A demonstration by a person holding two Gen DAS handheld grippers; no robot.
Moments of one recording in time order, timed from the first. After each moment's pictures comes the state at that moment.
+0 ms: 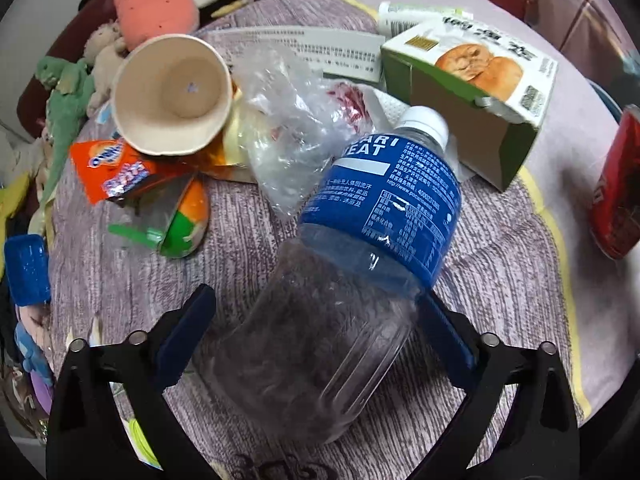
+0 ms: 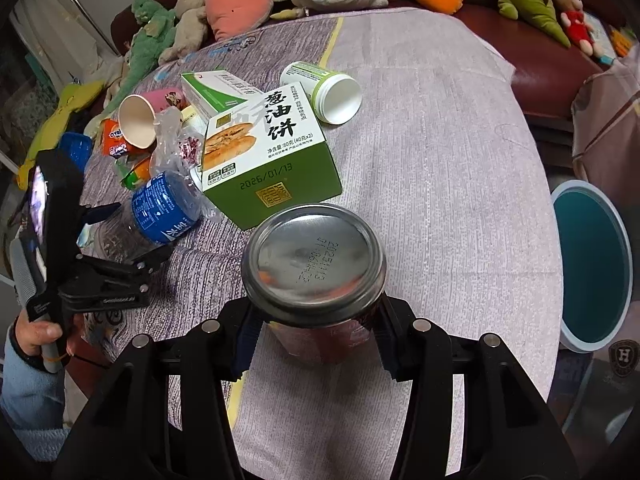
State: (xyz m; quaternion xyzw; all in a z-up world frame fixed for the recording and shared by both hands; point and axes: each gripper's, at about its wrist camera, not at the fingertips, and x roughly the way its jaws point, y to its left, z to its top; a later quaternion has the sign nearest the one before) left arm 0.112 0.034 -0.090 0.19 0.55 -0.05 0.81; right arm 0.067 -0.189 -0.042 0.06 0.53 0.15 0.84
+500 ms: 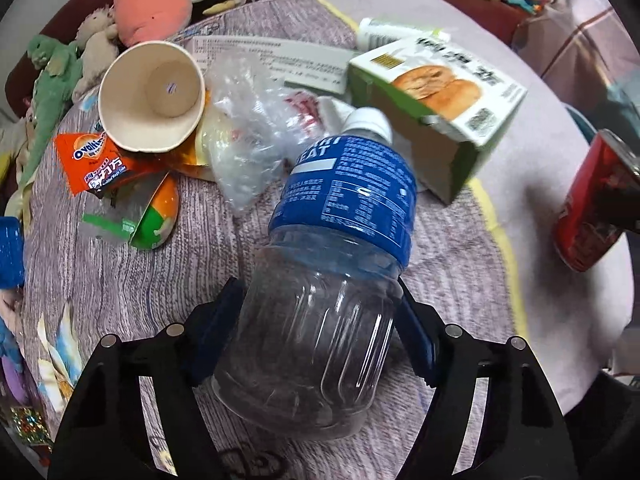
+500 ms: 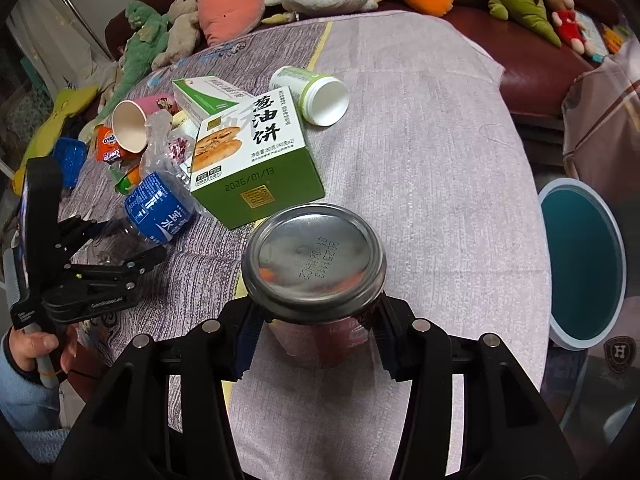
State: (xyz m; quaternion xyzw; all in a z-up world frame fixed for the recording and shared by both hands) left arm 0.103 0.027 -0.073 0.13 0.55 -0.08 0.82; right arm 0.062 -0.200 -0.040 0.06 0.52 0.14 0.84
